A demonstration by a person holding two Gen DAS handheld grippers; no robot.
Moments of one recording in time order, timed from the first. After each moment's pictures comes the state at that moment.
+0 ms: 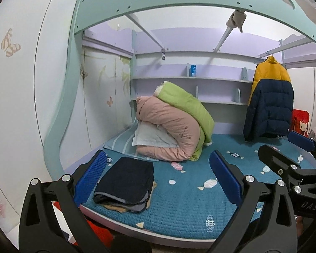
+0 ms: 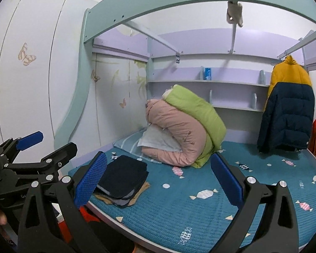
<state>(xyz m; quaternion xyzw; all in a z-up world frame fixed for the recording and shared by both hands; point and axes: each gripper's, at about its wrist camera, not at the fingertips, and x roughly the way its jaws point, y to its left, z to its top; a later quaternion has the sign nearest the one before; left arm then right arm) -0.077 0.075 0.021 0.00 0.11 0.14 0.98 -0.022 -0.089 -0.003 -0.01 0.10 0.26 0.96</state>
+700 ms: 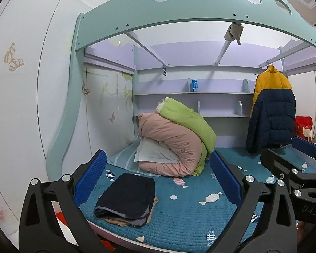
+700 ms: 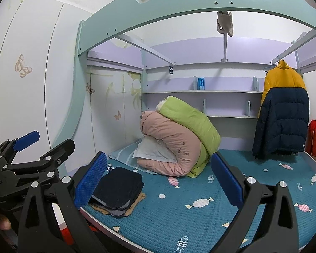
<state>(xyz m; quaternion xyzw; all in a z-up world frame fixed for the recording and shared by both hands) -0.076 0.055 0.039 0.02 0.07 0.15 0.99 -0.021 -0.108 0.004 0.01 0.07 0.25 0.97</state>
